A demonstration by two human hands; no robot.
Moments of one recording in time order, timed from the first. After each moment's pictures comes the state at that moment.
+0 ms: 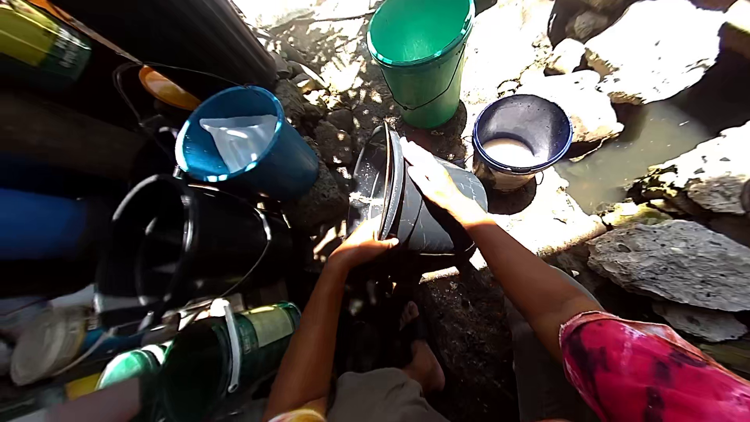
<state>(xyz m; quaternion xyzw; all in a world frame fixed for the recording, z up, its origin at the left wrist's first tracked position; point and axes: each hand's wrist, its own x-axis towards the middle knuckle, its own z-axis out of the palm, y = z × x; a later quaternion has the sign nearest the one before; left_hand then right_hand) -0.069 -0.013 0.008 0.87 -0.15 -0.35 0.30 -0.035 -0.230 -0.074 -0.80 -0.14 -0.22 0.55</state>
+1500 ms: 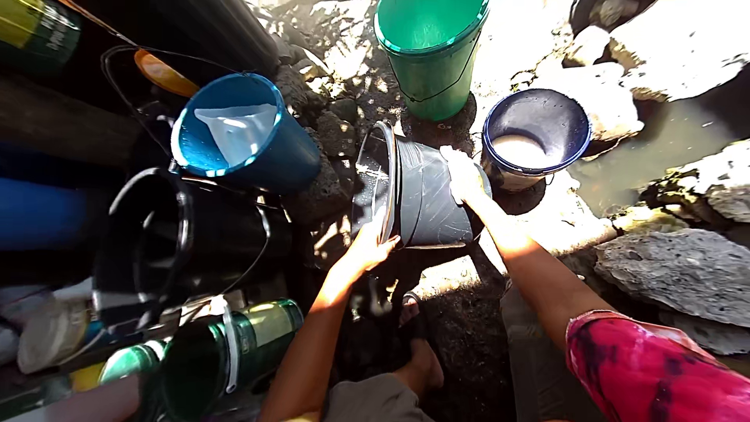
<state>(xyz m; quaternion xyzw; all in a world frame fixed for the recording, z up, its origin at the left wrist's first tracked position) -0.071 -0.003 -0.030 0.89 -0.24 -0.25 0.31 -0.025 -0.276 -0.120 -0.92 0.11 -0.01 0.38</state>
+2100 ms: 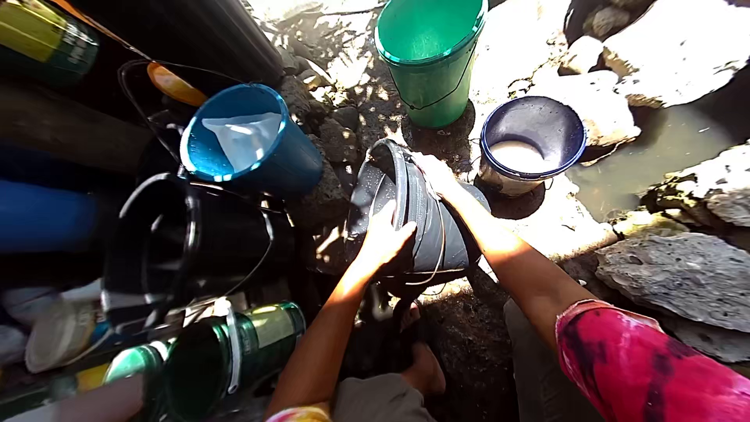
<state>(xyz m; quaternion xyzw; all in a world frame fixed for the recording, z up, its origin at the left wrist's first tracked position) -0.079 -0.049 0.006 0.89 -0.15 -0.18 0.40 0.004 -0.238 -0.077 -0.88 0.04 0.07 0.46</state>
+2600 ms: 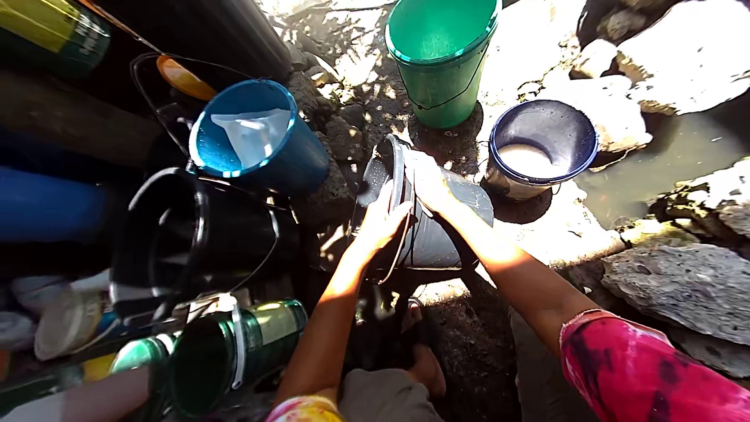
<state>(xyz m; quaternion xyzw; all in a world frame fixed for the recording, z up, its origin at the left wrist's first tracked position) -0.047 -0.033 -0.014 0.87 -0.23 -0.12 0.43 -0.009 -0.203 -0.077 -0.85 -0.03 -0.13 0.50</state>
